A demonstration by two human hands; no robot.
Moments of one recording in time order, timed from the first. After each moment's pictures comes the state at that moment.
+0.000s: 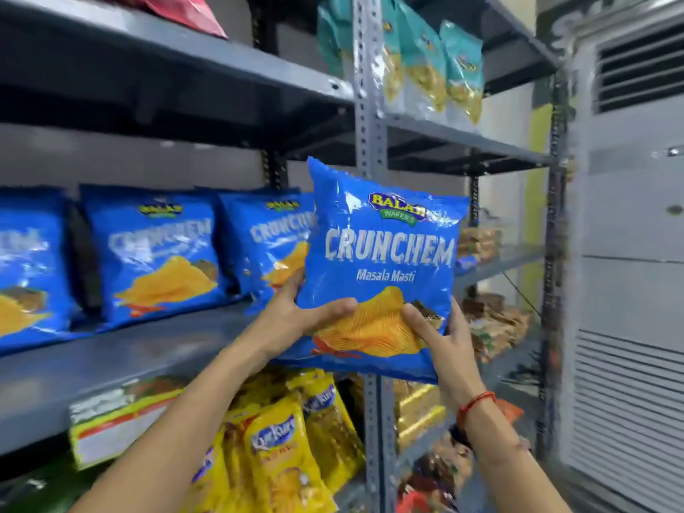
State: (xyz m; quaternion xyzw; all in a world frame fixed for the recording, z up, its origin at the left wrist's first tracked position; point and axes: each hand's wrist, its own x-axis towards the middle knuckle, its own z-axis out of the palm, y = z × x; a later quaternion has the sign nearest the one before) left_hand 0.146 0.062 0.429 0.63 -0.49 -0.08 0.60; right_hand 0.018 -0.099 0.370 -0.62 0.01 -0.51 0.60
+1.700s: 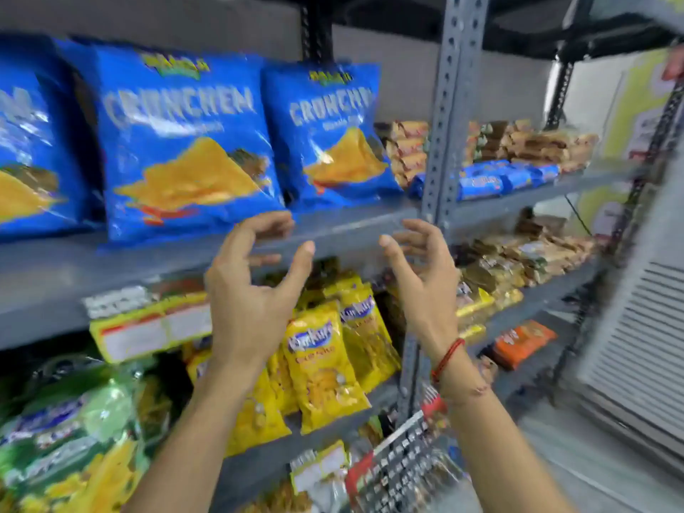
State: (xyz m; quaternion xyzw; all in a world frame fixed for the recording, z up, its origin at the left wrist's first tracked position) left_hand 0.159 0.113 0.353 0.63 -0.36 0.29 0.63; right_hand 0.107 -0.052 0.326 -0.69 0.08 -0.53 0.49
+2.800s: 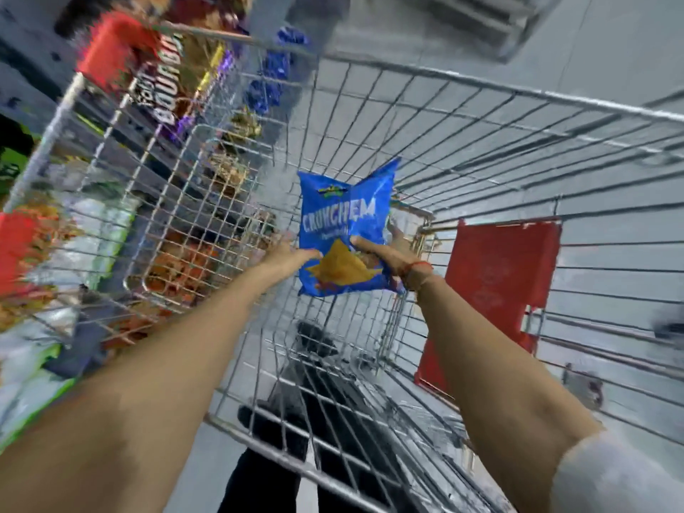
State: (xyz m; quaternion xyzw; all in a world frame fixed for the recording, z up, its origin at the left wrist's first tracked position) left_hand -0.003 -0.125 -0.193 0.76 -0.21 -0.60 0.14; right_hand -0.192 -0.198 -0.215 -0.43 0.63 -0.06 0.65
